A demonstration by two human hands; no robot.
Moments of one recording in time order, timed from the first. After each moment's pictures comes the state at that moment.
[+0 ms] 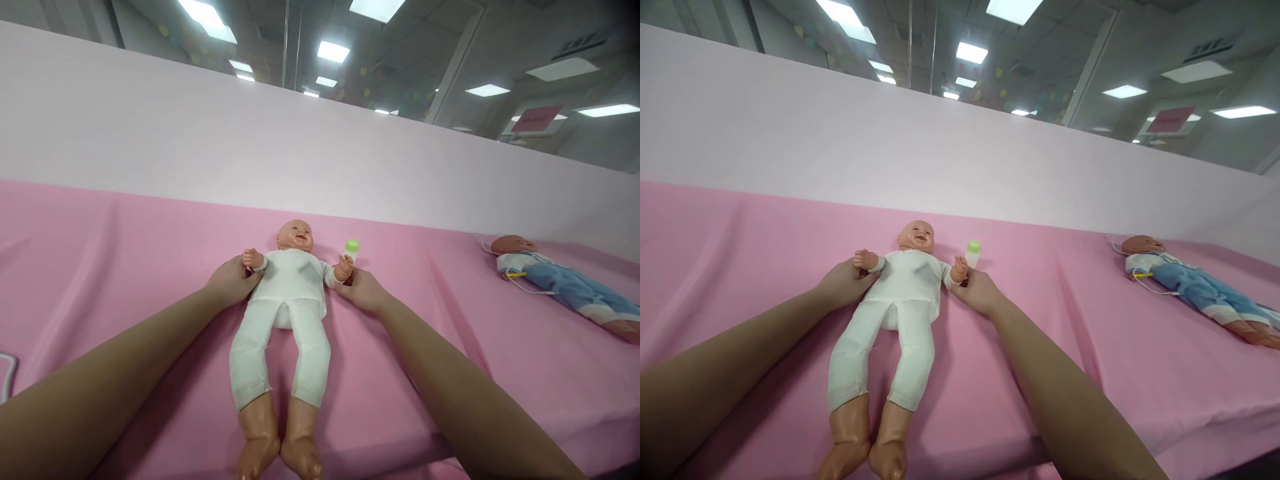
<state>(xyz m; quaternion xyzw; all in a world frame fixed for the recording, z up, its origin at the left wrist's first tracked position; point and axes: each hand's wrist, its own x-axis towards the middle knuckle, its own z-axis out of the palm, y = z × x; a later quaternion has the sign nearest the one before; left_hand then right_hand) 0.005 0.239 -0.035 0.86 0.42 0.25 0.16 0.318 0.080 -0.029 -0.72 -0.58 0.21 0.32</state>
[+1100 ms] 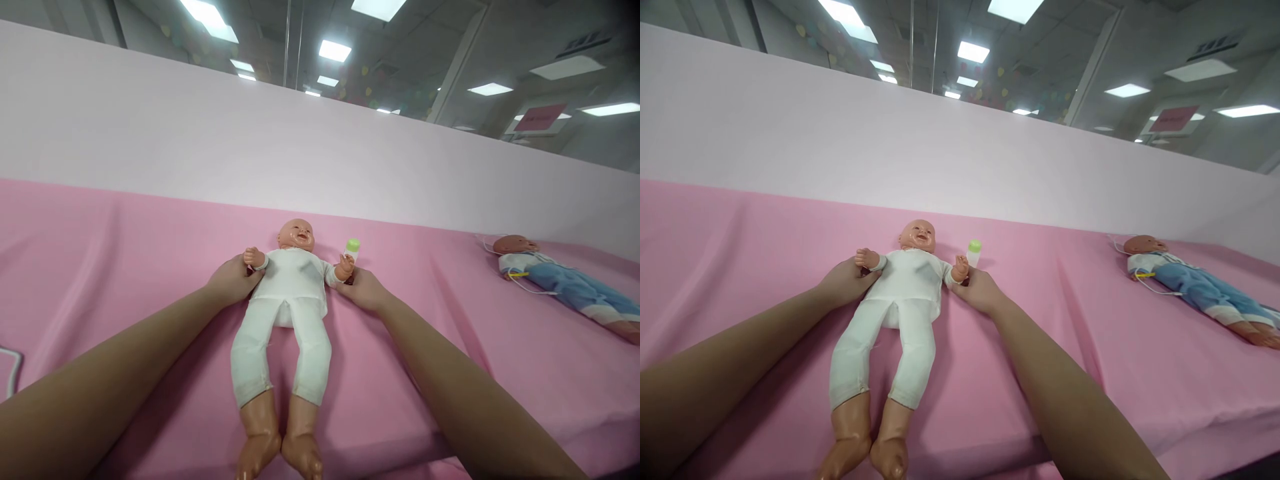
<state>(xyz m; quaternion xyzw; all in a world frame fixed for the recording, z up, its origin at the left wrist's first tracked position) 0.005 0.241 -0.038 0.86 0.42 0.25 0.14 0.316 0.079 -0.026 -0.72 -0.58 0.22 0.32</state>
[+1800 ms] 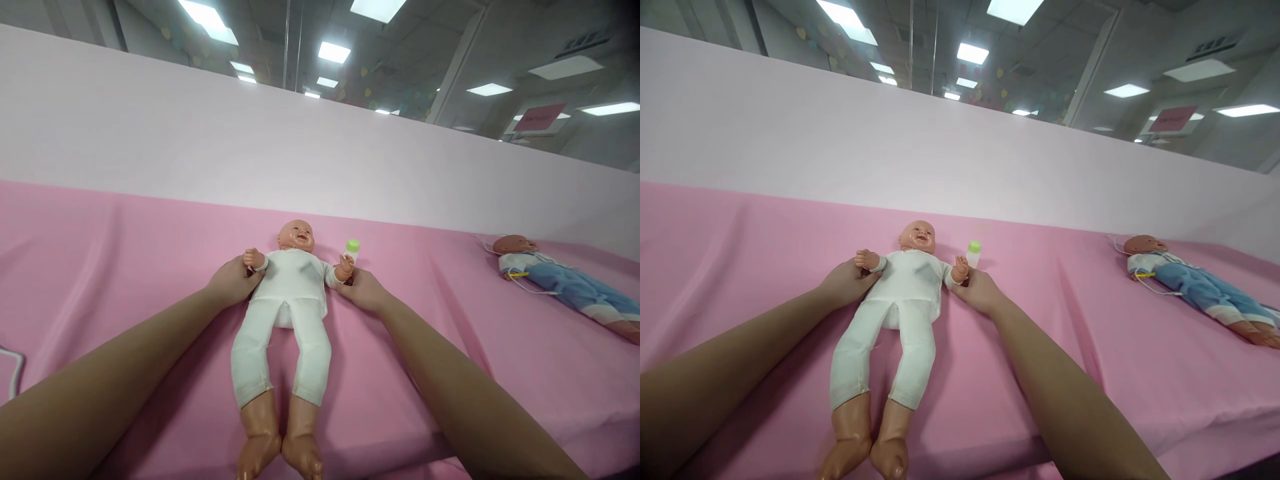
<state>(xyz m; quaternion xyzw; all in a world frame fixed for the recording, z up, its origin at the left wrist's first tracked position) 0.005 0.240 -0.035 0.86 0.43 0.24 0.16 0.317 0.080 -0.028 -0.72 -0.57 0.22 0.32</state>
